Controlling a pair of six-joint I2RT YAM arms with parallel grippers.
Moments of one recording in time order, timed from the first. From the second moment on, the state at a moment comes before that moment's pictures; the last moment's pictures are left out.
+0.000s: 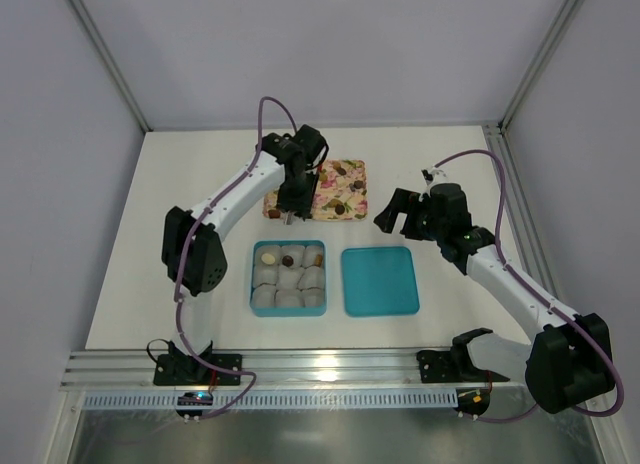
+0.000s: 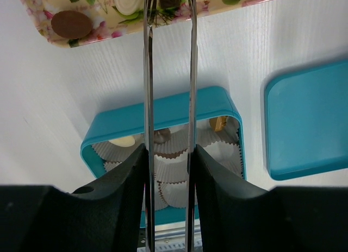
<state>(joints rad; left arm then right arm) -0.61 2.00 1.92 -1.21 -0.07 -0.36 0.31 1.14 0.74 -0.19 -0.16 0.50</state>
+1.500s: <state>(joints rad) -0.61 2.02 1.97 -1.25 -0.08 -0.34 0.31 1.14 0.74 -0.19 -0.16 0.50</state>
